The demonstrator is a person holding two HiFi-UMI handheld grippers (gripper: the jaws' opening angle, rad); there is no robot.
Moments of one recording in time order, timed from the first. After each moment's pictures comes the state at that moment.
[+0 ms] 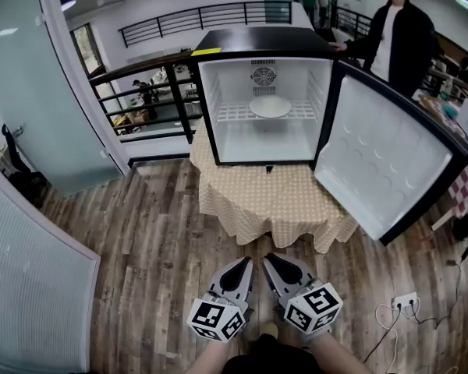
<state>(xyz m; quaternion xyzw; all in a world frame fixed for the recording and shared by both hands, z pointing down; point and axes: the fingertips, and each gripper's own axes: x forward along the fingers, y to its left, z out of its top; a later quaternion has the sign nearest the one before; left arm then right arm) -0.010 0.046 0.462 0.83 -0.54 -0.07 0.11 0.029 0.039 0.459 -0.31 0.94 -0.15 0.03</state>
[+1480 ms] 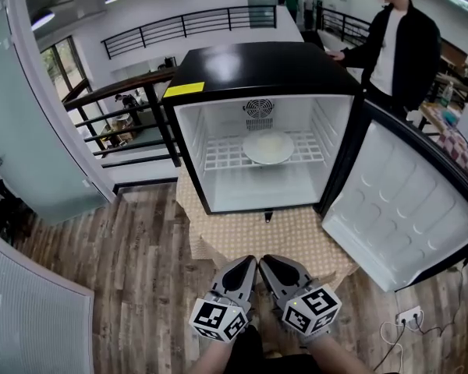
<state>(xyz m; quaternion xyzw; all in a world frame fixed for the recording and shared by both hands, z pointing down) -0.040 -0.155 0.442 0.85 -0.51 -0.08 0.09 -0.015 -0.153 0.446 -0.33 0.93 -0.15 0.04</state>
